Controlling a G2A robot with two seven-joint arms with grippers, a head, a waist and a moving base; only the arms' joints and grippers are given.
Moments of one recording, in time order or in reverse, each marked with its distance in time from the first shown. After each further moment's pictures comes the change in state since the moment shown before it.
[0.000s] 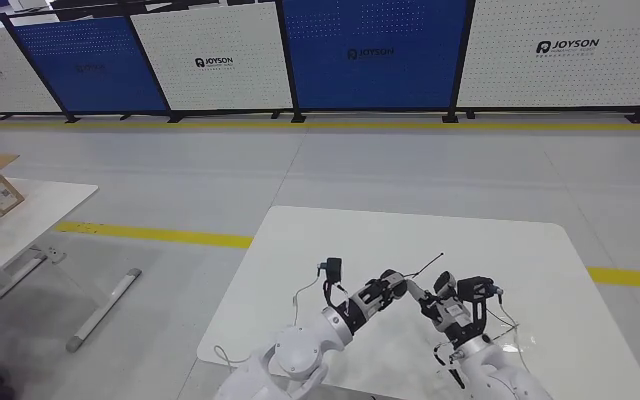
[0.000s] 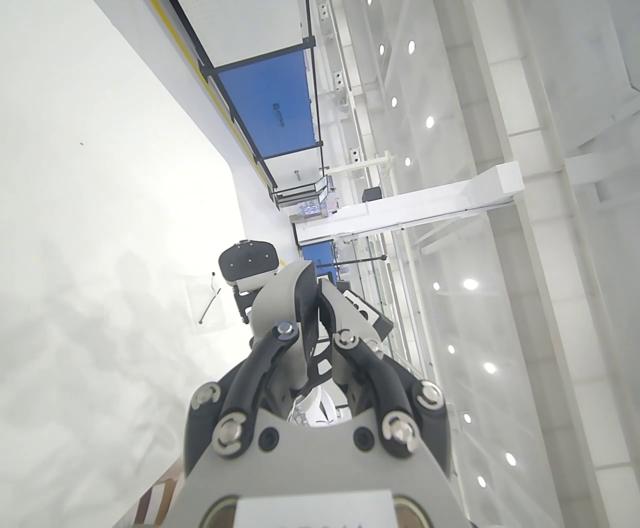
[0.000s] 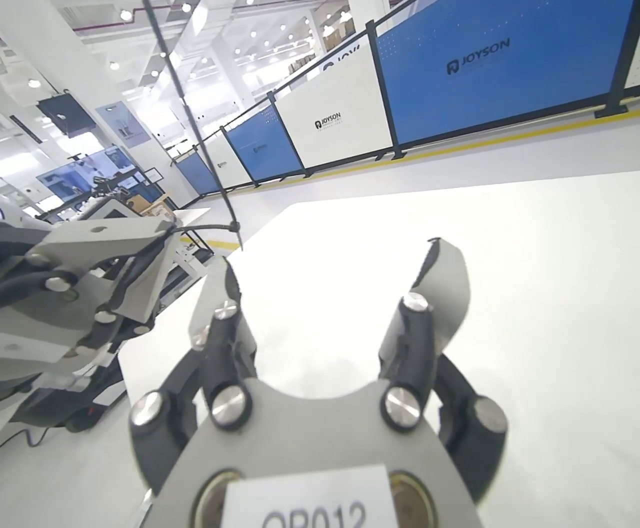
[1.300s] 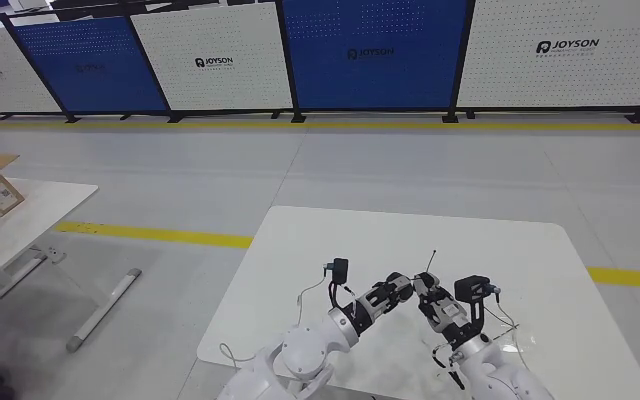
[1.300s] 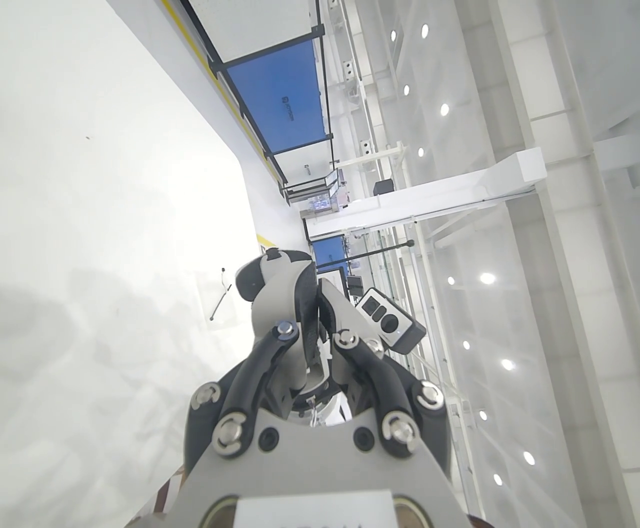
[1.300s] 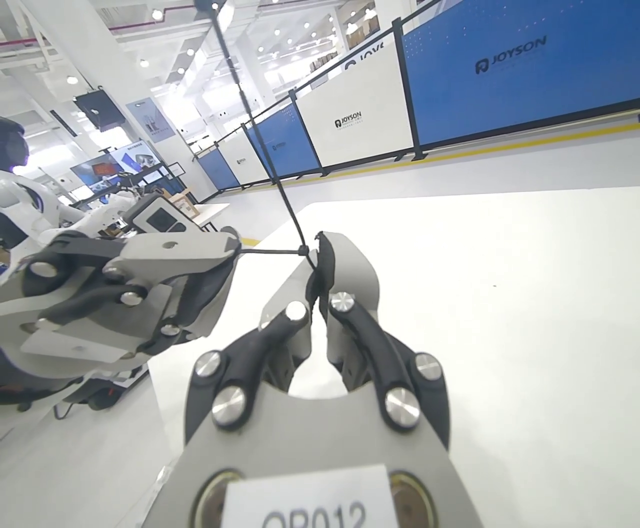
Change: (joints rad) left arm -0.019 -0.010 0.027 0.012 0.042 0.023 0.006; right arm 0.000 0.001 0.004 -0.015 0.017 -0.063 0.015
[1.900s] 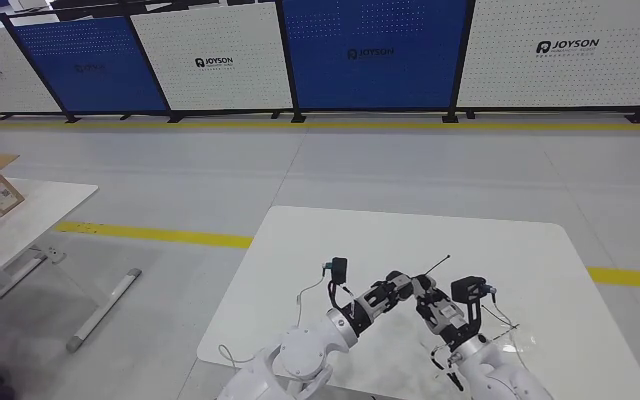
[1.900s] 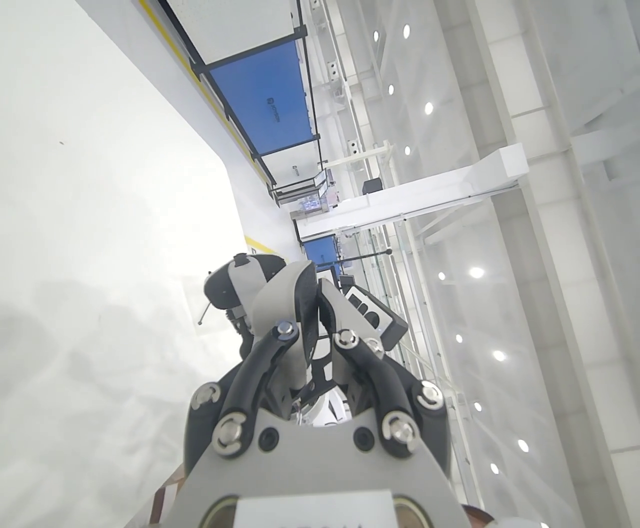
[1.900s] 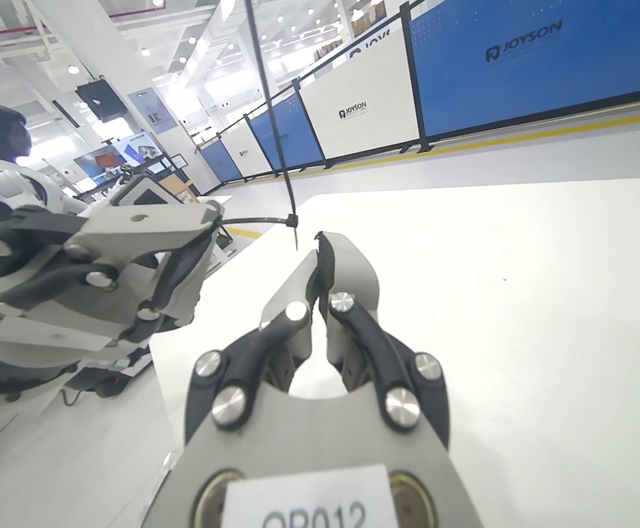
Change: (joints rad) left arm 0.010 -0.001 -0.008 -0.001 0.009 -0.048 -0.002; right arm 0.001 0.000 -0.002 0.006 0.017 -0.012 0.025
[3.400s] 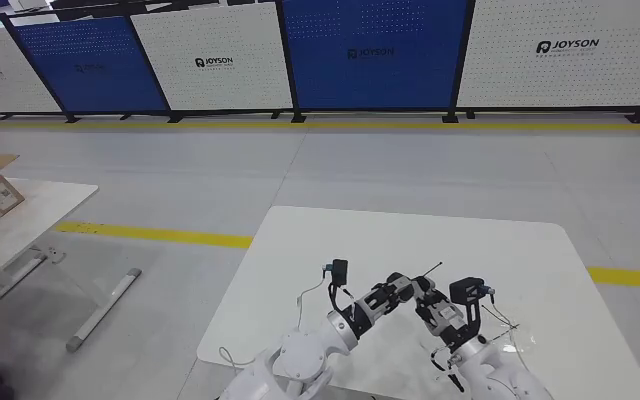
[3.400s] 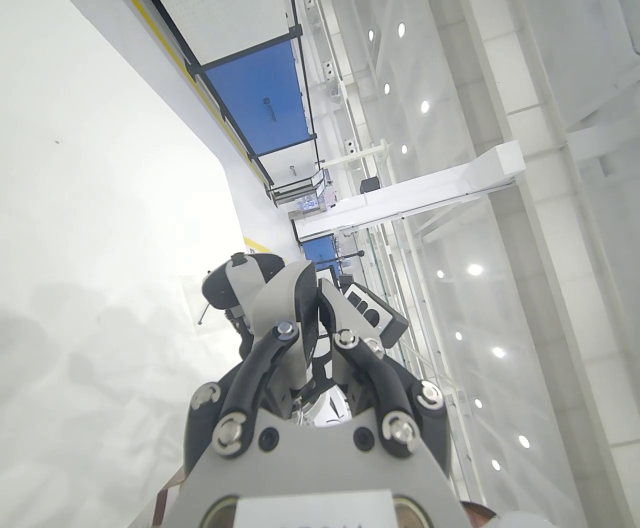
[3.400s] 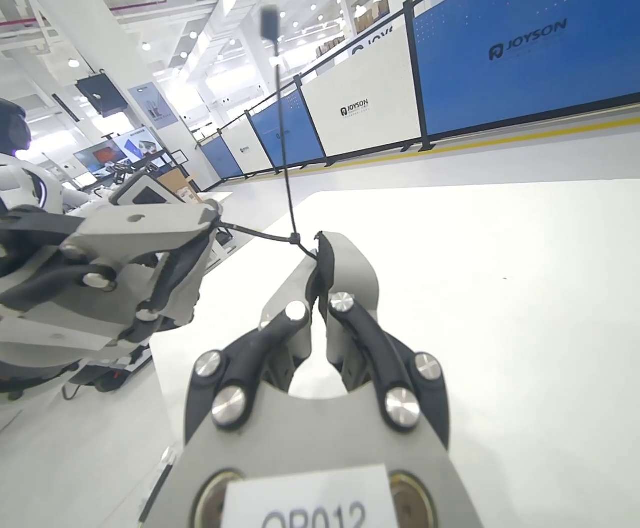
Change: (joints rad) left arm 0.012 -0.004 0.001 0.001 0.013 -0.036 -0.005; right arm 0.000 0.002 -0.004 0.004 -0.020 -0.015 0.002
